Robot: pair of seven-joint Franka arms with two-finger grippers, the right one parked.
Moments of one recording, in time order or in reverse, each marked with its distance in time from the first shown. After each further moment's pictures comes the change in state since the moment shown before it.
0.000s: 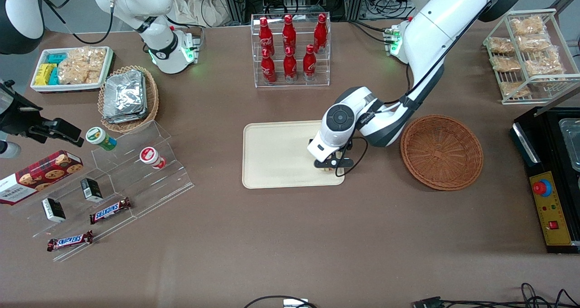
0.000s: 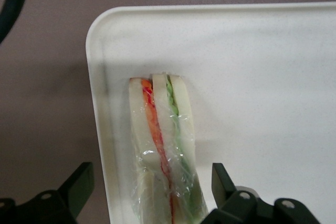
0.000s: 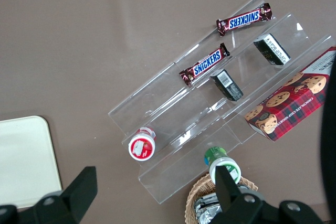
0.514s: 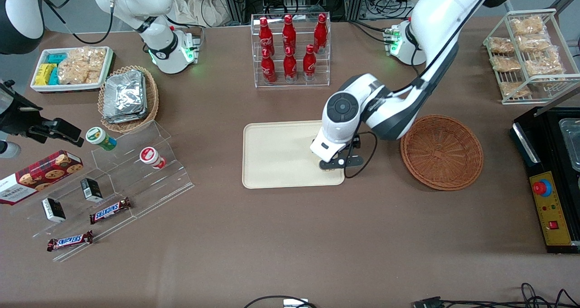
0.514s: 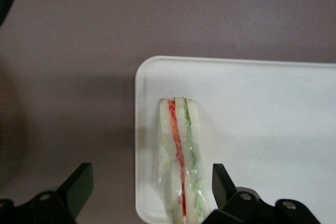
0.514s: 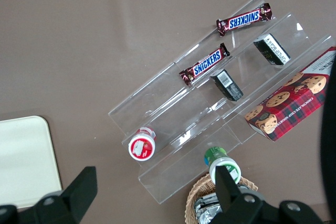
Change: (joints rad) arm 0.002 -0.137 -0.005 0.141 -0.034 -0.240 -0.022
